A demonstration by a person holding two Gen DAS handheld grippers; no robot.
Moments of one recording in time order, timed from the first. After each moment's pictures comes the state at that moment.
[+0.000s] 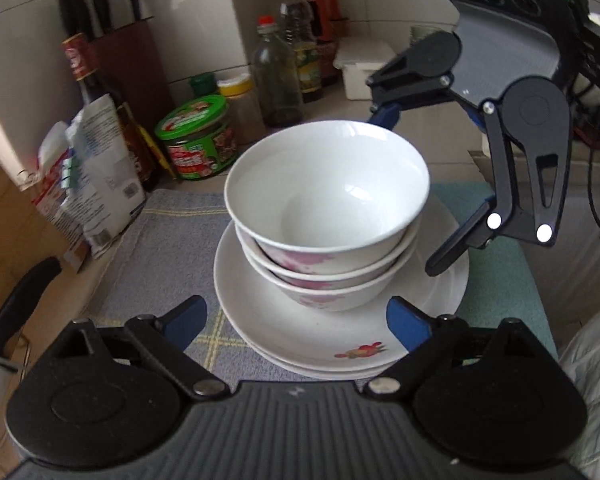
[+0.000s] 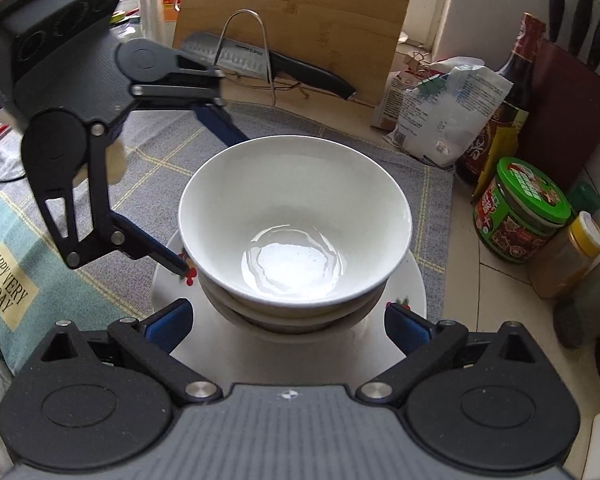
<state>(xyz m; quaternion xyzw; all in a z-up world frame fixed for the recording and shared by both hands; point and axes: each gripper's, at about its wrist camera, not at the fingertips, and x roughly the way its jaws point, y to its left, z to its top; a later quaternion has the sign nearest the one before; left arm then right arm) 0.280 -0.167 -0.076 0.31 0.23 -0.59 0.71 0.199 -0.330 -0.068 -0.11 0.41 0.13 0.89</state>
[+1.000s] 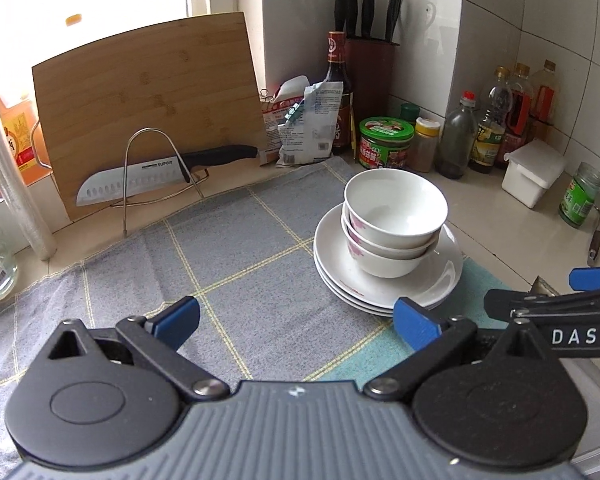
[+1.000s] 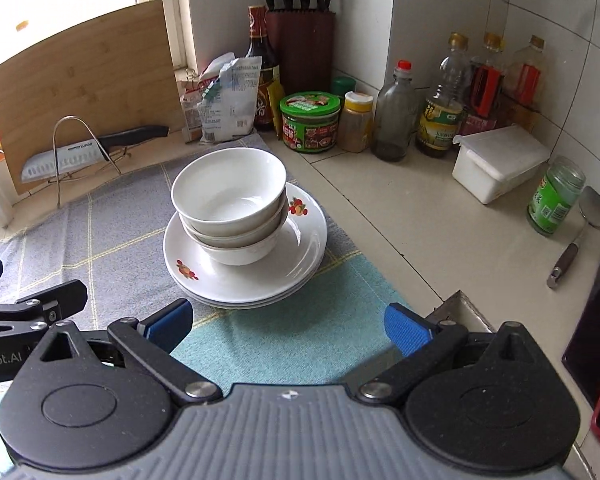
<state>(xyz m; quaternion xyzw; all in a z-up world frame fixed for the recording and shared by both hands) 0.167 -0.084 0.007 0.13 0.34 -0.29 0.88 0.070 -0.242 -0.003 0.12 0.38 -0.24 0.88</state>
